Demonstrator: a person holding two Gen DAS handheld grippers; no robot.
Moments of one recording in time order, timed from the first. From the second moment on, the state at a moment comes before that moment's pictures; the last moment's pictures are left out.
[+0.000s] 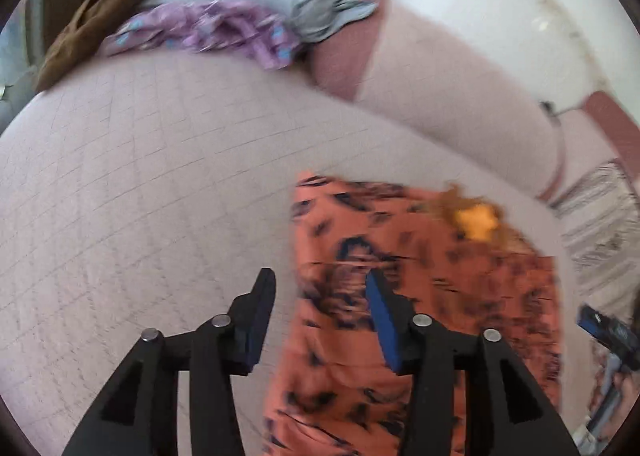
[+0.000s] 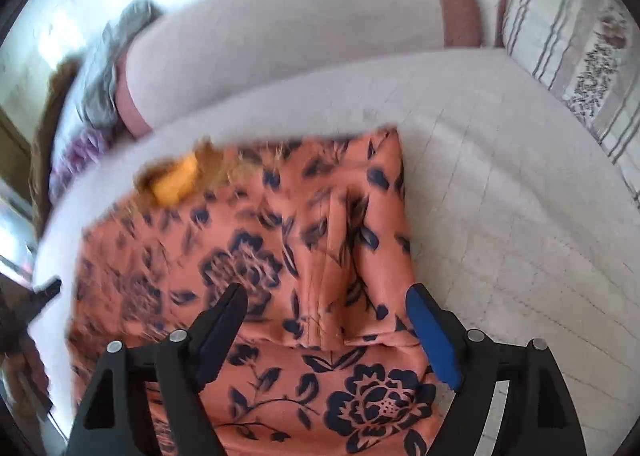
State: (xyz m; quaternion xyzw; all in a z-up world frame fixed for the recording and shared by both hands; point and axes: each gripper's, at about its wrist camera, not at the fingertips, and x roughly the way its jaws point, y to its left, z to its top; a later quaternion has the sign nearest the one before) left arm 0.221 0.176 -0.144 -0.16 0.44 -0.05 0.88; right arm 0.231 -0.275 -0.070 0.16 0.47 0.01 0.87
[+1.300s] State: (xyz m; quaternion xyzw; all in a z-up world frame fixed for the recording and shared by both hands) left arm -0.041 0.182 -0.184 -0.15 0.55 -0.03 0.82; right arm -0.004 -0.350 -0.166 0.39 0.57 0.15 0.71
